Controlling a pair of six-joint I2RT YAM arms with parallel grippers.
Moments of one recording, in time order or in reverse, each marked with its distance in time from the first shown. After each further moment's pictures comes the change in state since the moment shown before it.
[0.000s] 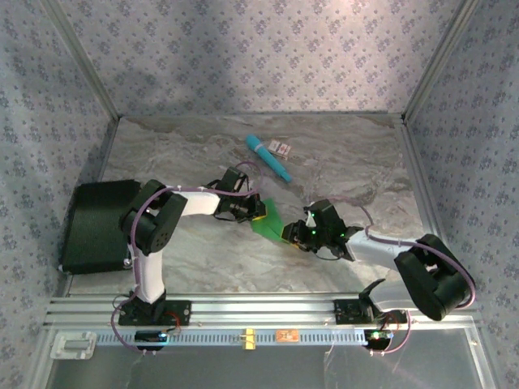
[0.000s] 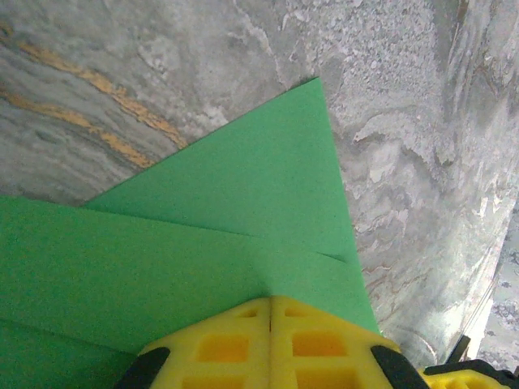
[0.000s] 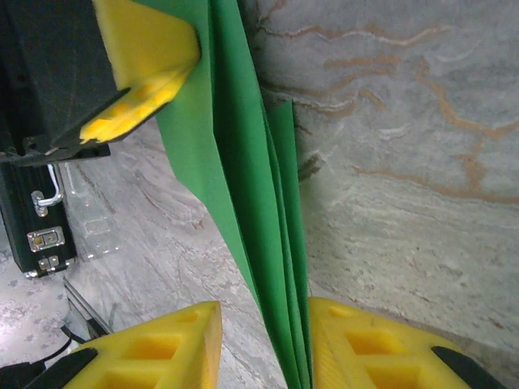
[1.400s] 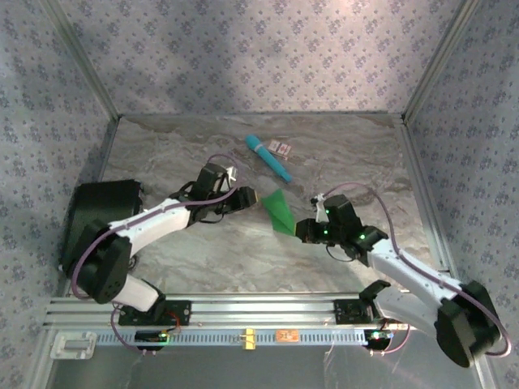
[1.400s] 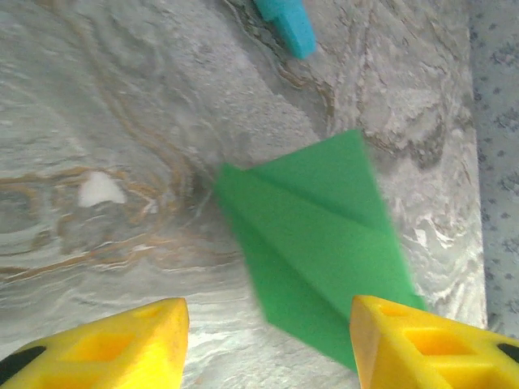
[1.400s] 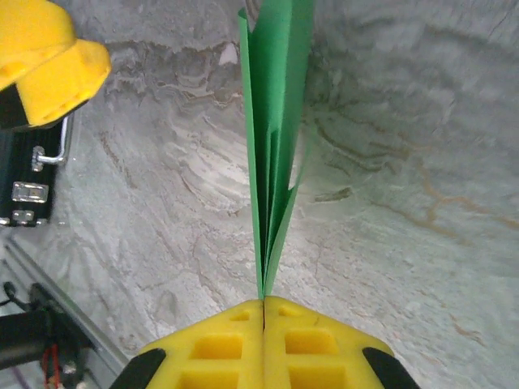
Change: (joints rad) left arm 0.002 -0.497 -0.176 -0.107 -0.270 0.010; right arm -0.005 -0.369 0.094 -0.396 0.124 -0.361
